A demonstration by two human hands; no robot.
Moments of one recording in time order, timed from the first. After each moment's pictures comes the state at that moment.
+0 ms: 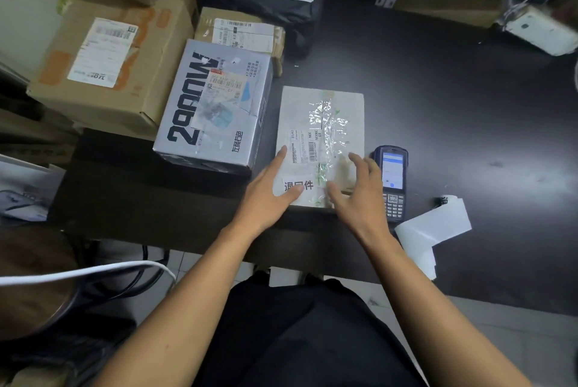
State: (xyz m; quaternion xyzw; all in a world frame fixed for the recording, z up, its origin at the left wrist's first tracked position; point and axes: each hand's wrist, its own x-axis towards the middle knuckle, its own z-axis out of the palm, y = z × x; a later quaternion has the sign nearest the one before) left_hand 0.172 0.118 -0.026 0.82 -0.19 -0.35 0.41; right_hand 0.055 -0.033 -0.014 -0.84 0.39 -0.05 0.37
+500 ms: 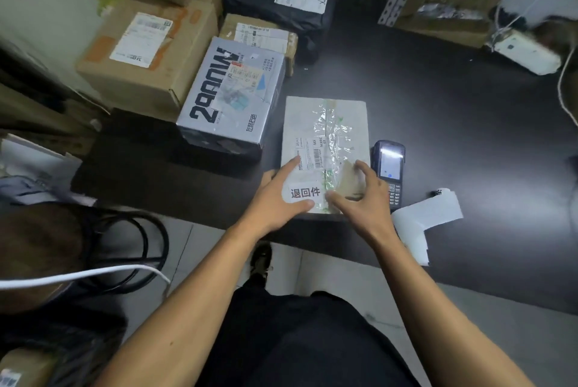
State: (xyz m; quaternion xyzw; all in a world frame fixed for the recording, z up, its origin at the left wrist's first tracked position) left_hand 0.124 0.148 -0.017 0.81 -0.18 -0.35 0.44; right_hand 0.005 -0.013 -0.003 -0.80 0.40 -0.04 0.45
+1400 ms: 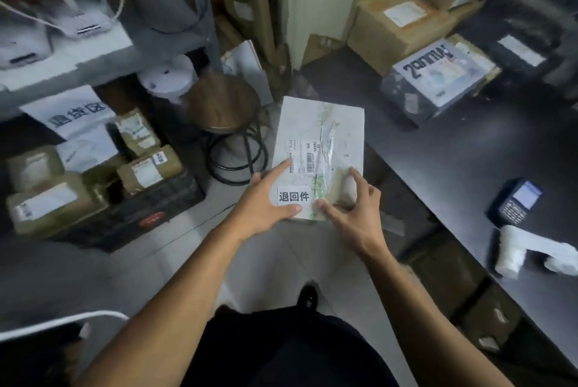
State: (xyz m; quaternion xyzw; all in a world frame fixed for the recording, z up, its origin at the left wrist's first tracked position) left_hand -0.146 0.460 0.004 0.84 0.06 -0.13 0.52; right_hand -0.138 0.246 -0.002 -0.87 0.06 0.09 0.49
